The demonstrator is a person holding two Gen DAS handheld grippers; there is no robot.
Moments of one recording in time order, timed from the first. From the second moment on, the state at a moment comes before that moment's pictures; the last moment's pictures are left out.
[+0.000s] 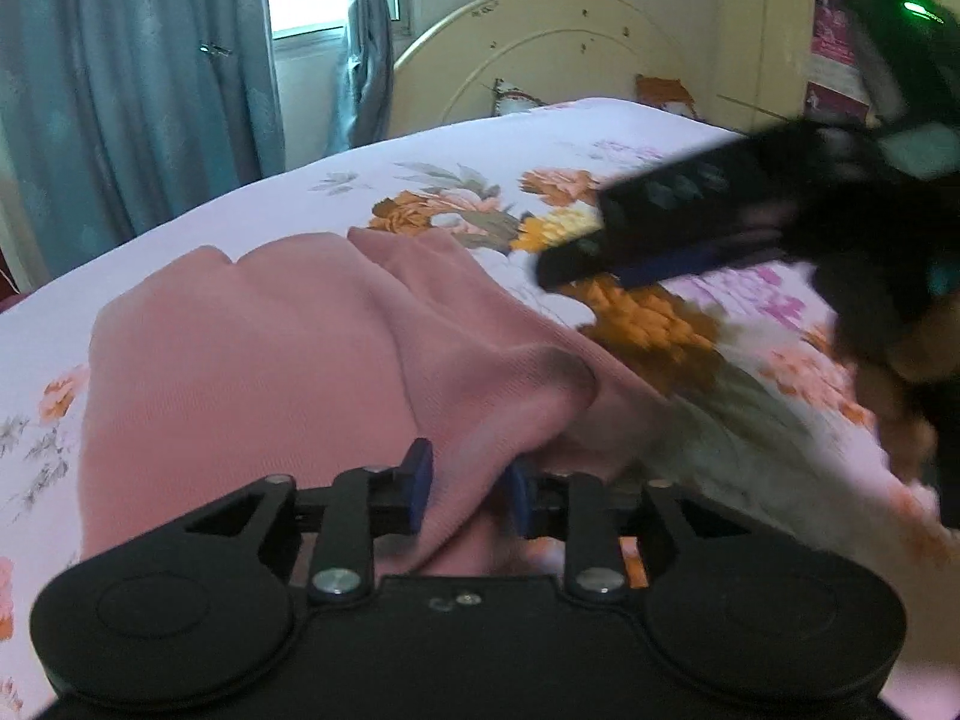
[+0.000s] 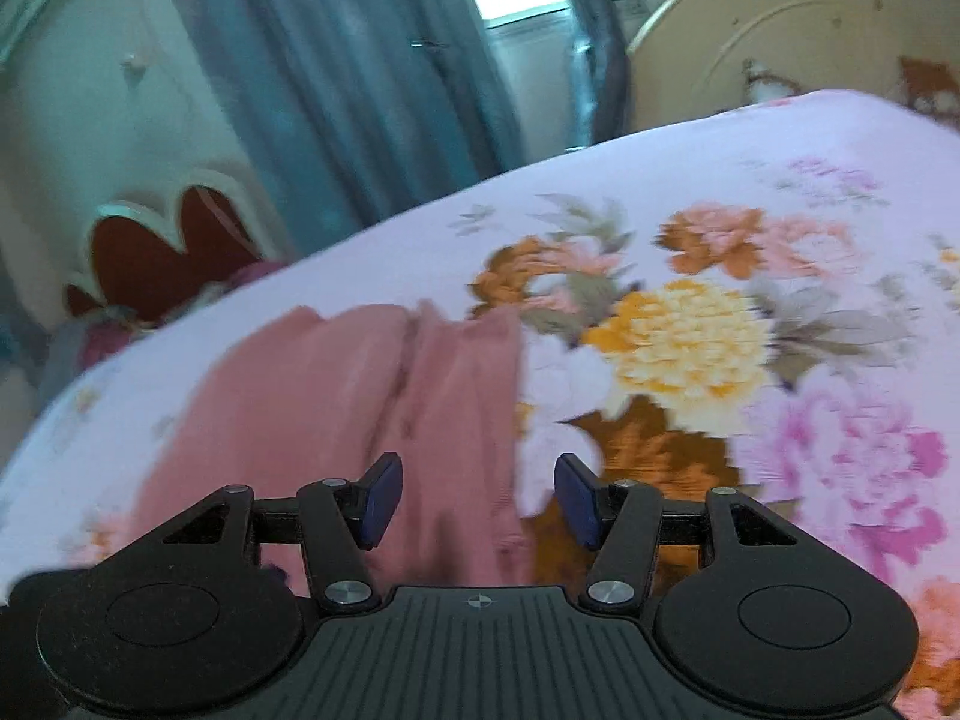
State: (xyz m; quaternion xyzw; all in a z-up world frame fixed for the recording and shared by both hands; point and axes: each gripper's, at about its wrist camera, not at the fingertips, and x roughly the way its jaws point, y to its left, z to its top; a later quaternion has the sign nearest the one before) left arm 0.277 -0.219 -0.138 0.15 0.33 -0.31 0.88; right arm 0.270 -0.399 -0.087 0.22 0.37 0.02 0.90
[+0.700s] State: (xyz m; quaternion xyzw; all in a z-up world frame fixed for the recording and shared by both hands) left arm 0.318 -0.093 -0.106 0.01 0.35 -0.13 0.93; right arm 0.342 -0.350 -0.122 0.21 0.42 0.10 0.88
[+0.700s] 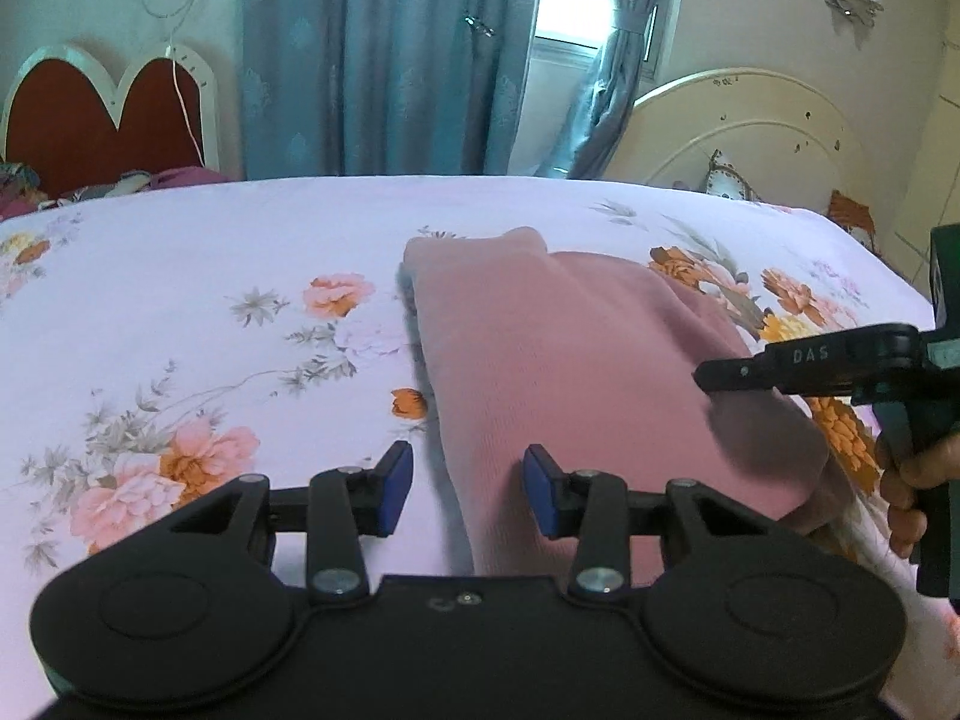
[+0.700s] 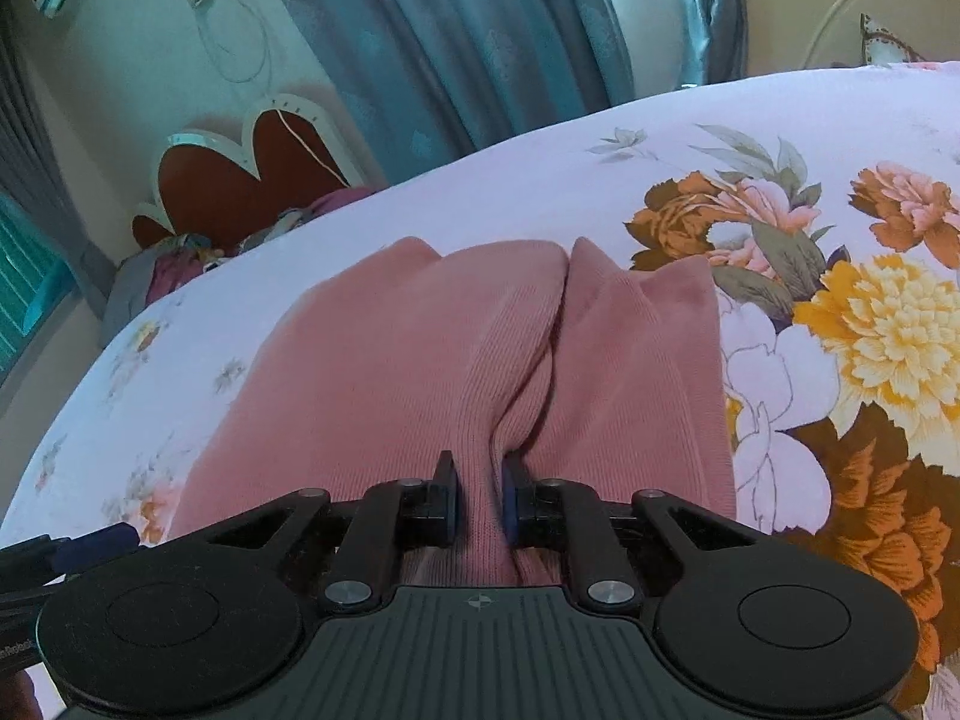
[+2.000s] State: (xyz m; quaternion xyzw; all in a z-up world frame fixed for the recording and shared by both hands) left arm 0.347 -0.127 -0.142 -0.03 0.39 -0.16 0.91; right arm 0.245 -0.395 -0.116 0.17 0.44 0.00 0.88
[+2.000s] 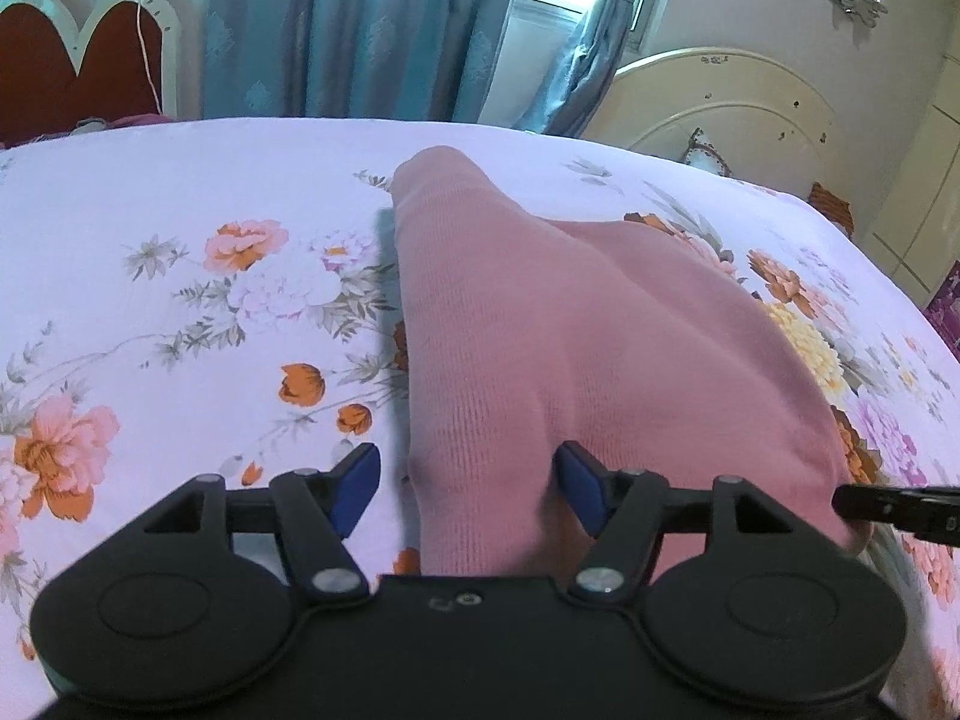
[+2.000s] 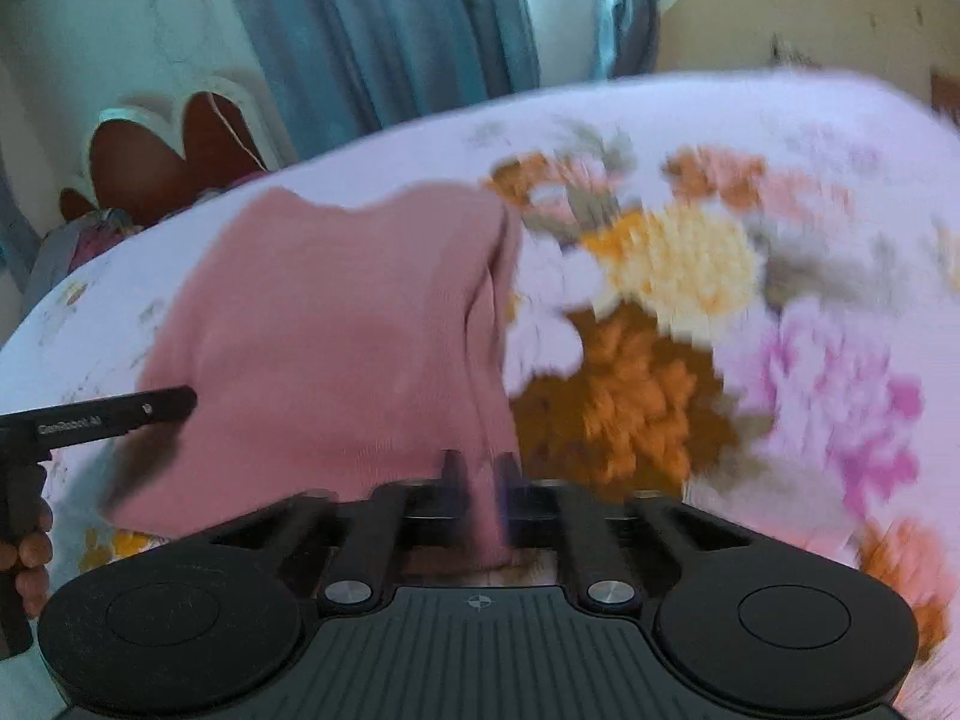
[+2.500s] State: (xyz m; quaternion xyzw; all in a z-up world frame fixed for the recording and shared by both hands) left arm 0.396 -0.121 -0.113 -0.09 0.39 -0.15 0.91; right arm 0.323 -0.413 -0.092 0.23 0.39 0.02 0.89
